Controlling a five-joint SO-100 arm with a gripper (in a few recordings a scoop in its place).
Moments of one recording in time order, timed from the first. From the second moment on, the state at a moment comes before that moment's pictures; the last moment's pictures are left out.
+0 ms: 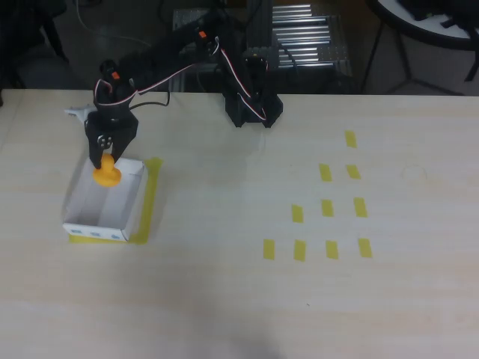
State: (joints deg) arm 53.3 75.8 75.9 64.2 -6.7
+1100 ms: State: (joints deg) arm 43.2 90.0 79.1 61.7 -1.9
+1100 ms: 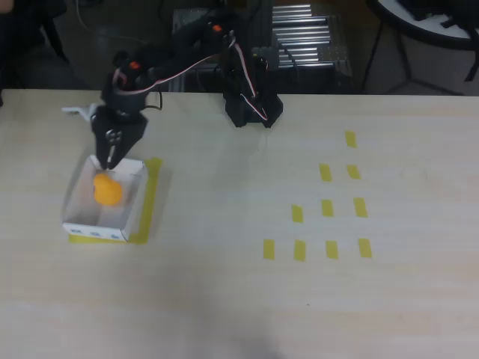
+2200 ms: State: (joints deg) arm -3.4 185.0 168.8 59.2 11.4
